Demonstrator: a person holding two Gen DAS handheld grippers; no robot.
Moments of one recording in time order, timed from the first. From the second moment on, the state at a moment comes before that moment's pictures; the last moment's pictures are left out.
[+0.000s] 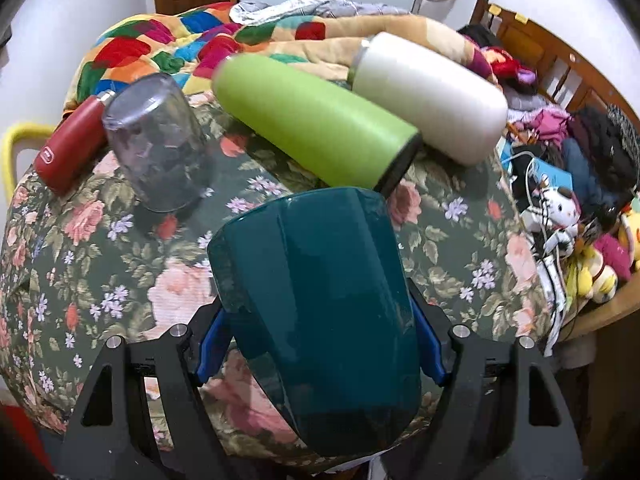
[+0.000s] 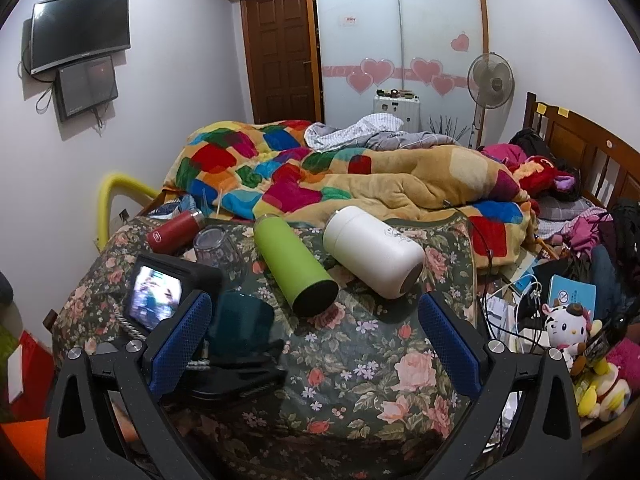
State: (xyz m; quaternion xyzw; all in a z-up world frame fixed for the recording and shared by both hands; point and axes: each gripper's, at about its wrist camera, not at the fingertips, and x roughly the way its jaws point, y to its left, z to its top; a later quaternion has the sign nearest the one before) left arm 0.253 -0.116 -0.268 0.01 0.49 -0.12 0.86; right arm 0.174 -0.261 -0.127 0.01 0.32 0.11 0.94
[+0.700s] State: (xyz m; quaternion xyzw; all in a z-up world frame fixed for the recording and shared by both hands) left arm 0.250 -0.104 -0.268 -0.01 0.50 -0.12 0.86; right arm 0.172 -0.260 -0.128 0.00 0.33 0.11 0.94
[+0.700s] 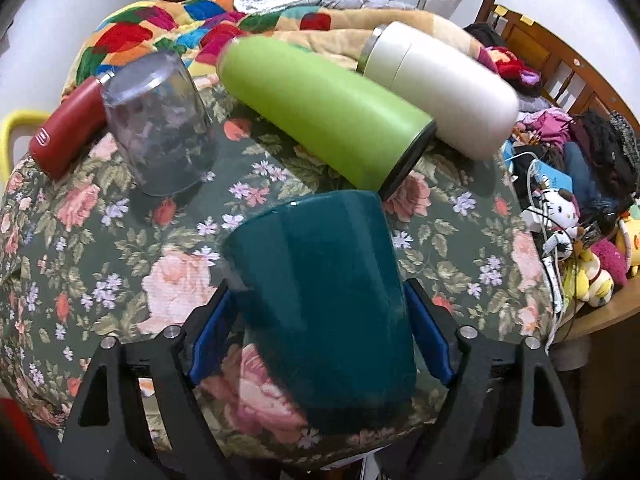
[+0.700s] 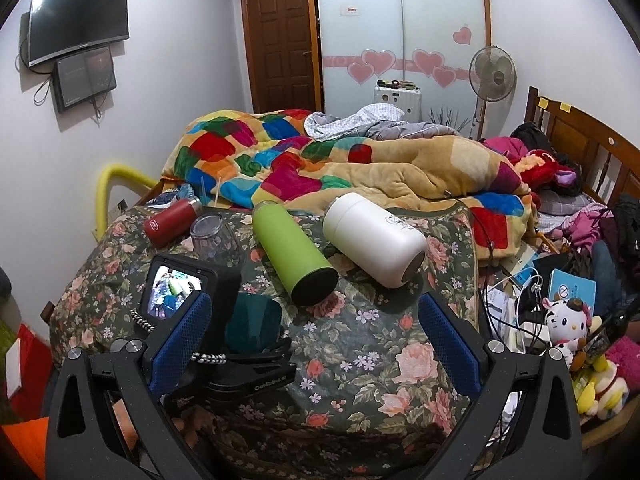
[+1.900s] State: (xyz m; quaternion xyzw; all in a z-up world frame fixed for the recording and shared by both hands) left arm 0.168 0.051 -0.220 -0.02 0.39 -0.01 0.92; right arm 0.270 -0.174 -0.244 0.01 0.55 0.17 0.82
